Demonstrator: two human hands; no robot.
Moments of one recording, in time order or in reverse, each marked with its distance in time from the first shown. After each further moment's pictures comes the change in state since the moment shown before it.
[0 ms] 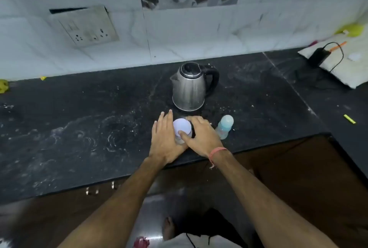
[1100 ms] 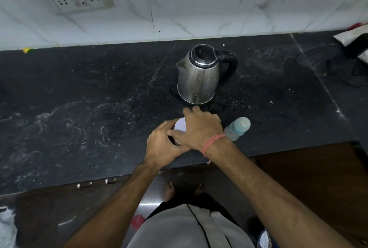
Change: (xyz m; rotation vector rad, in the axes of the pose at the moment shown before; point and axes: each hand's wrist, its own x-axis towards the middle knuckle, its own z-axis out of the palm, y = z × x) left_hand 0.013 -0.027 0.012 -0.362 0.011 -0.153; right_hand 0.060 -0.044 -0.012 -0.540 -0.315 -0.004
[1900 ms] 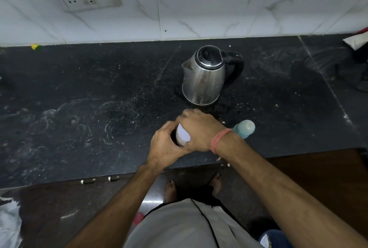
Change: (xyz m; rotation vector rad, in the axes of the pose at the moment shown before) left_hand 0.000 -0.007 0.002 -0.074 -0.020 -0.042; right_hand 0.013 0.009 -0.007 0.005 -0.102 -0.381
